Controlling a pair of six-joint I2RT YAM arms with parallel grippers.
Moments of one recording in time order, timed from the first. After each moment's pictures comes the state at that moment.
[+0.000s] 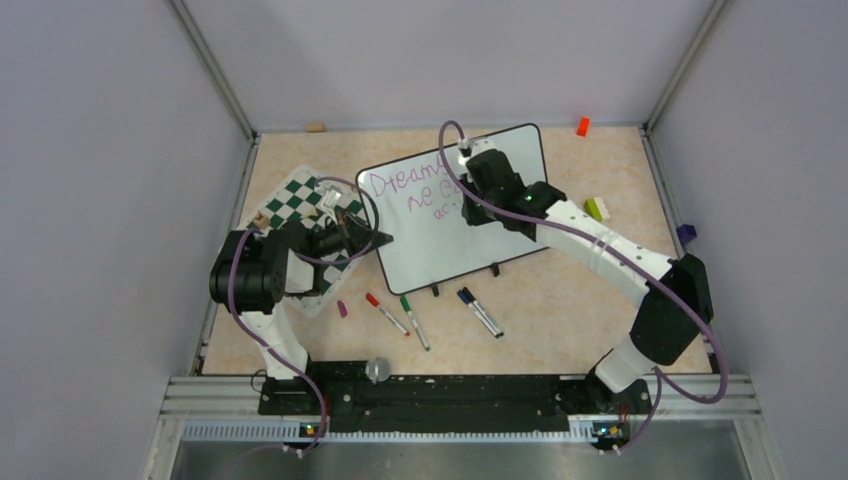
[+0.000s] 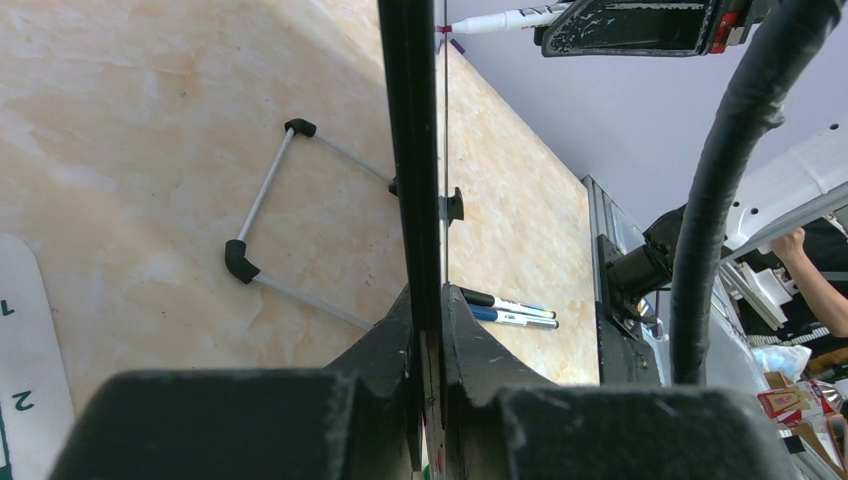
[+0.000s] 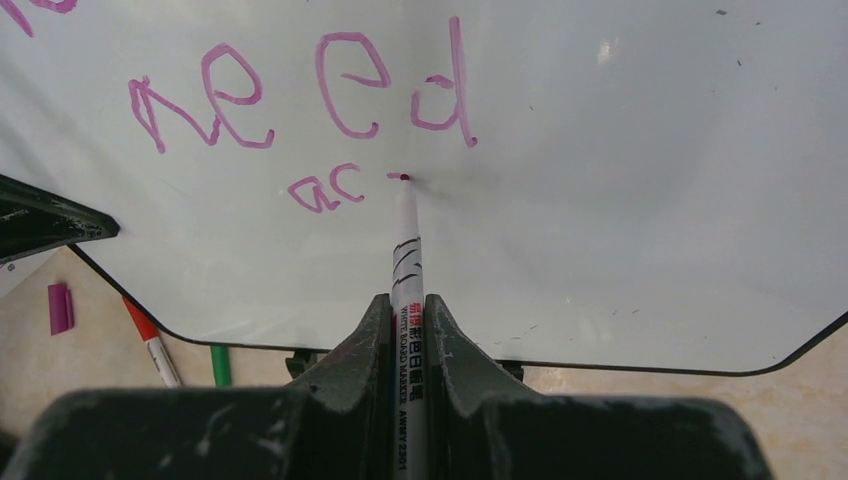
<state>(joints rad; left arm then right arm) 0.00 1.87 0.51 1.54 1.21 -0.85 0.72 1.58 1.39 -0.54 0.21 0.32</state>
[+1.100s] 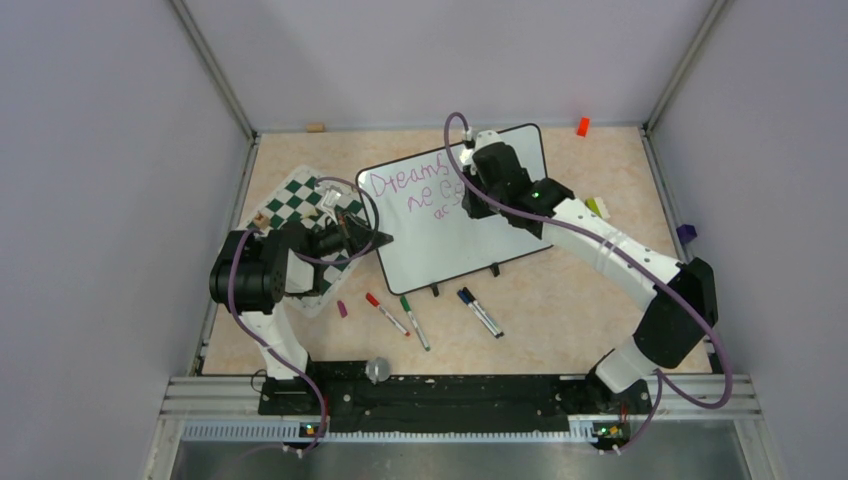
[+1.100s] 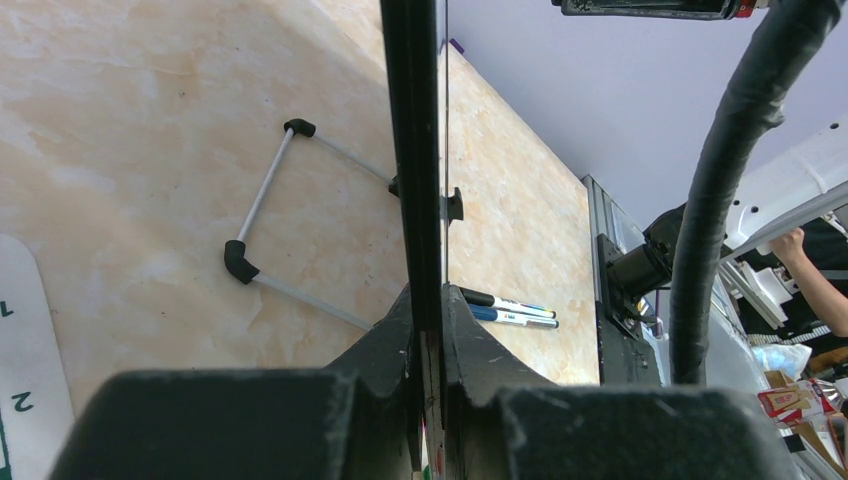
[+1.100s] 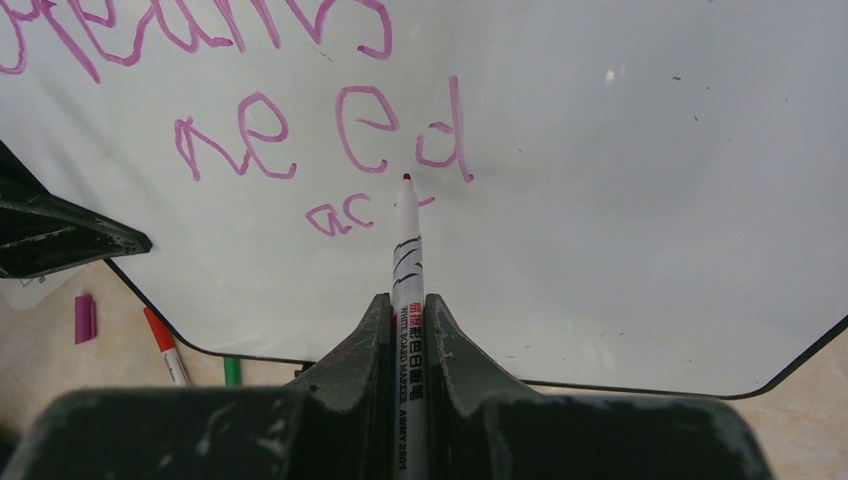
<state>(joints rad) 0.00 1.87 0.51 1.54 1.21 -0.85 0.70 1.55 1.41 -0.52 0.19 0.29</state>
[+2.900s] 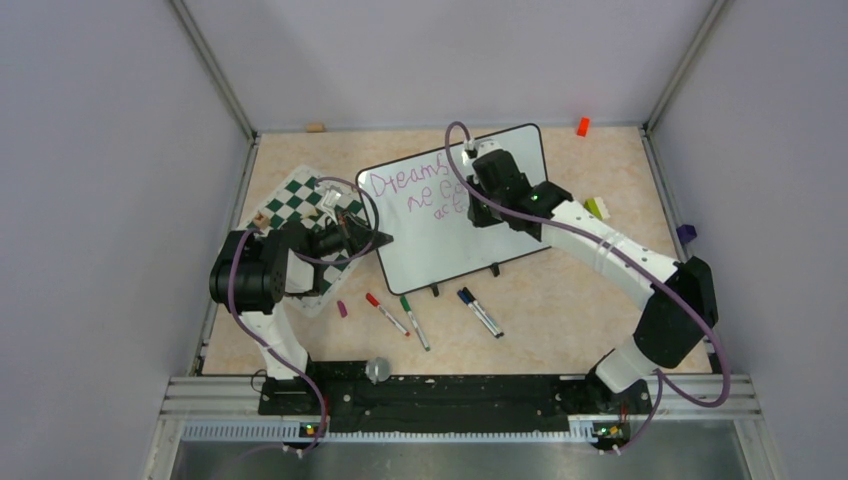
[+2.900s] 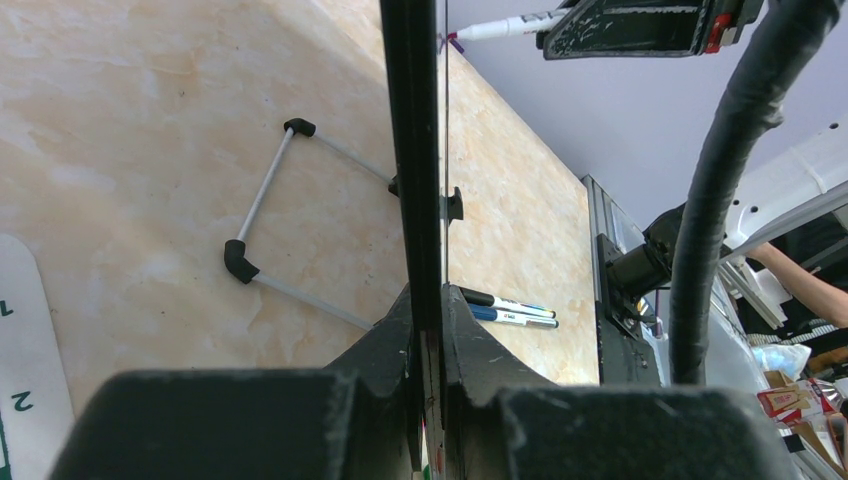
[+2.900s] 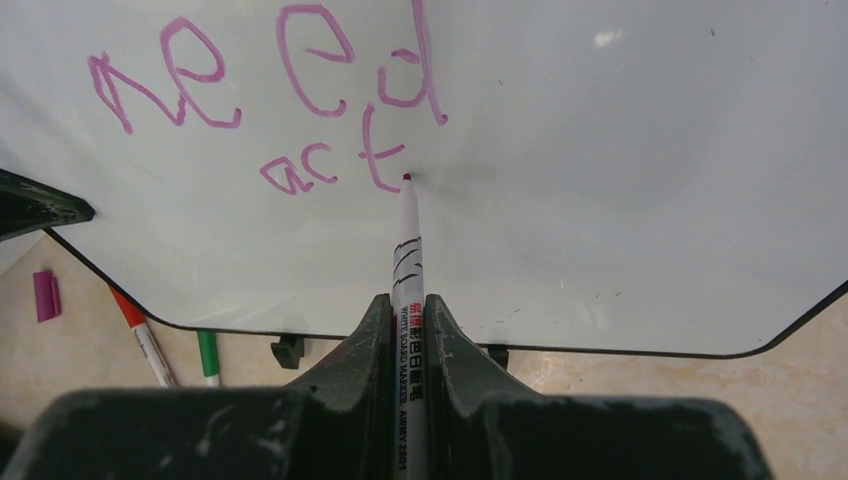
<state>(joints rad) 0.00 1.87 0.51 1.54 1.21 -0.85 0.70 1.55 1.36 -0.57 0.19 0.31</state>
